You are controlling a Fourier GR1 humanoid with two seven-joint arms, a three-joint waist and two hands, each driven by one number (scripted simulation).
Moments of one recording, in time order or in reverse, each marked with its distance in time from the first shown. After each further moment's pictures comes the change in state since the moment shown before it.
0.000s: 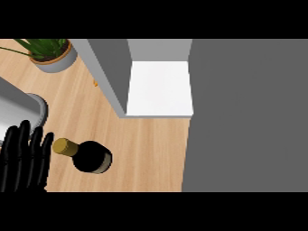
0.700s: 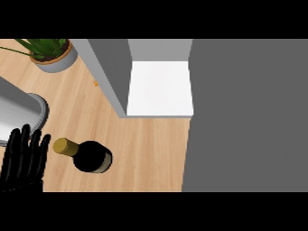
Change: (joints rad) left arm 0.161 -0.008 0.249 0.207 0.442 -0.246 -0.412; right arm 0.012 0.009 0.008 -0.016 0.013 0.021 0.020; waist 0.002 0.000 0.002
